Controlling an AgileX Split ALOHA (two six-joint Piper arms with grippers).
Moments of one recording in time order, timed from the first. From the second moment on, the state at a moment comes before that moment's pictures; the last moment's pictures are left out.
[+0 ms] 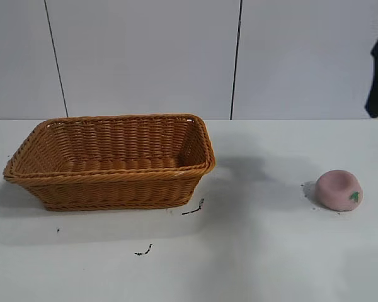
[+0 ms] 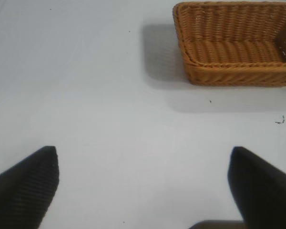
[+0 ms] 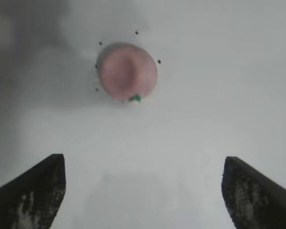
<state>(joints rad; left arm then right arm) -0.01 0.00 -0.50 -0.01 1.06 -0.03 -0.03 1.64 -1.23 0.11 0.91 -0.15</state>
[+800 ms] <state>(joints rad) -0.01 0.00 -0.50 -0.01 1.06 -0.03 0.07 2.04 -1.34 -0.04 0.80 -0.01</state>
